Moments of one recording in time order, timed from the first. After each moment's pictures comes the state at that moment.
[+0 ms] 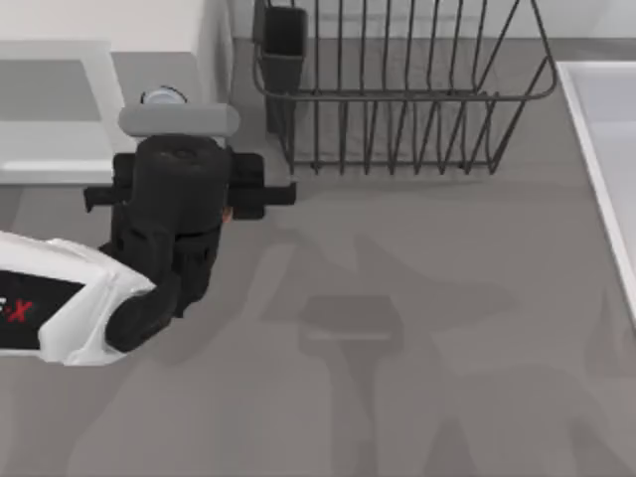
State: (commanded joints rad) left arm -0.59 1.71 0.69 0.60 -0.53 -0.20; right arm 0.00 0.00 0.00 0.00 0.00 0.00
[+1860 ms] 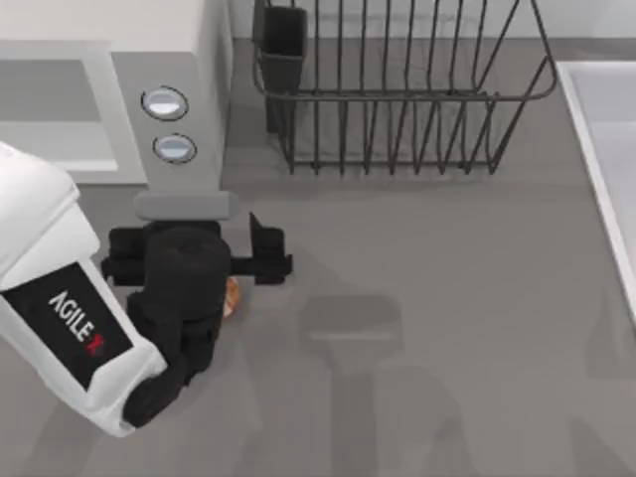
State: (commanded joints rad) left arm -0.59 2.04 0.56 1.08 -0.52 -0.20; right arm 0.00 0.00 0.00 0.00 0.00 0.00
